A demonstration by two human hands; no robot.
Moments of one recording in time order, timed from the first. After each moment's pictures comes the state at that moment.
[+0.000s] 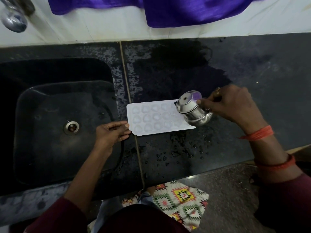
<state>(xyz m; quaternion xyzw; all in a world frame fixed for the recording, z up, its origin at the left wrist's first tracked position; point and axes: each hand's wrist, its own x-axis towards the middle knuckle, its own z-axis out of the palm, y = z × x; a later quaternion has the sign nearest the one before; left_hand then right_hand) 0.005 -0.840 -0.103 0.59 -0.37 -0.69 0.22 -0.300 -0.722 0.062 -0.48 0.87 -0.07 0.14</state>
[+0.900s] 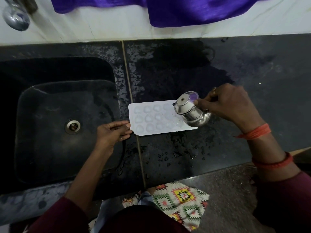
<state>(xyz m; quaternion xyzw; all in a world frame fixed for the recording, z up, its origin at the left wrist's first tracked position) 0.008 -0.844 -0.108 0.58 -0.37 -0.69 0.22 -0.293 -0.736 0.059 -0.48 0.86 -0.06 0.15</state>
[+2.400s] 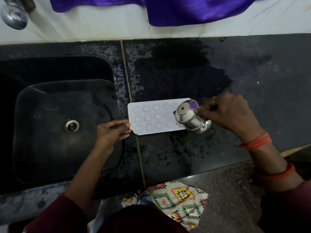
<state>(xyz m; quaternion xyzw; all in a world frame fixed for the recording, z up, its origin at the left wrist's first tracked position) 0.006 -0.843 -0.105 0.58 -0.37 -0.69 0.22 -0.276 -0.717 0.060 -0.46 0.88 -0.03 0.13</state>
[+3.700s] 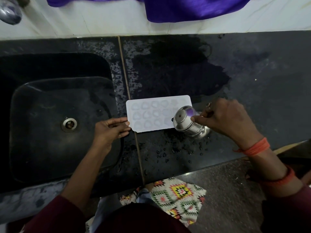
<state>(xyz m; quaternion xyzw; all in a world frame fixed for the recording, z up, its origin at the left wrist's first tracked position) 0.008 -0.841 -0.098 0.57 -0.38 -0.70 0.21 -0.262 -0.702 0.057 -0.48 0.87 0.01 0.15</state>
